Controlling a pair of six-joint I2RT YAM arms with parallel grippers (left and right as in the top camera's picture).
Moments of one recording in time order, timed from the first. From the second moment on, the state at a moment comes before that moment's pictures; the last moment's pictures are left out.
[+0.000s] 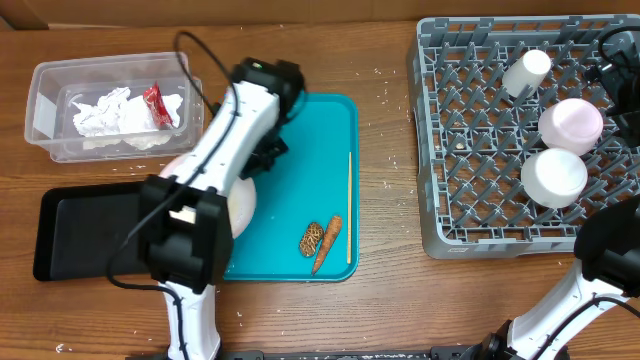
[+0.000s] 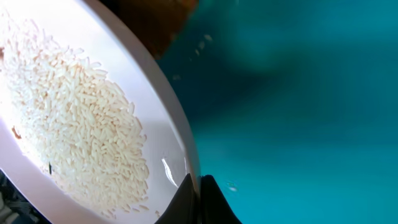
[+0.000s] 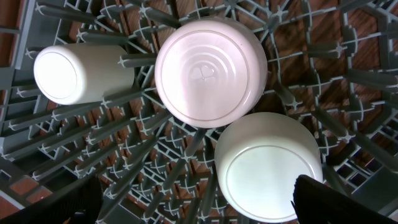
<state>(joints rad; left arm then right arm) -0.32 2.10 1.83 -1.53 -0.28 -1.06 -0.46 2.08 2.20 -1.43 -0.09 0.59</state>
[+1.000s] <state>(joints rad) 0.30 2.10 1.88 -1.41 0.03 -0.71 -0.46 2.08 2.20 -1.43 -0.09 0.59</state>
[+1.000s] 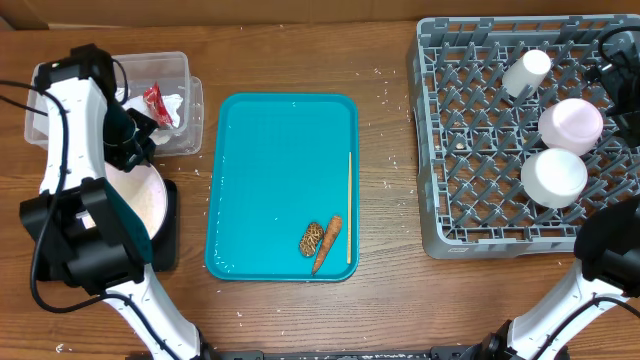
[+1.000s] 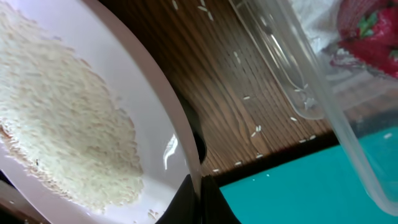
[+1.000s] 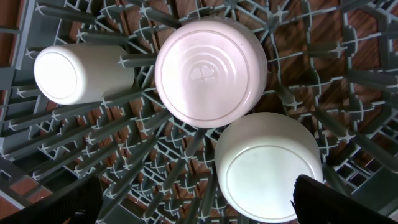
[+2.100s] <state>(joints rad) 0.51 2.00 1.88 -1.44 0.49 -0.40 -0.46 2.08 2.20 -1.43 -0.10 0.59</state>
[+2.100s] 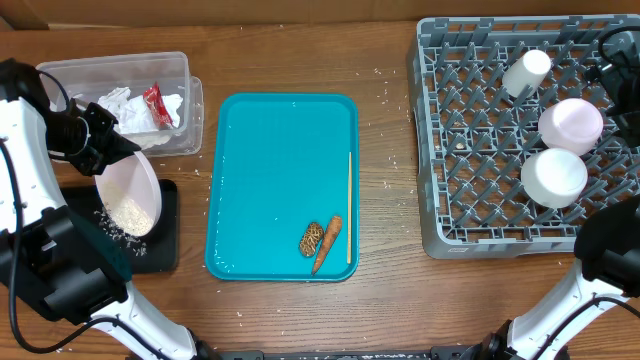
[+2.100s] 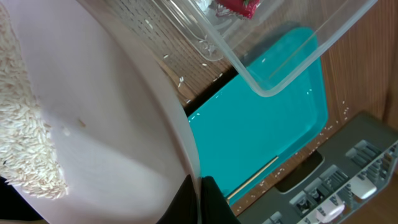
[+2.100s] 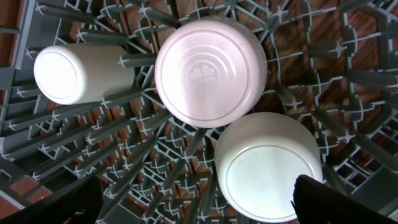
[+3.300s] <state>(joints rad) 0.75 2.00 1.88 -1.54 0.81 -0.18 -0.46 2.08 2.20 -1.43 -0.10 0.59</state>
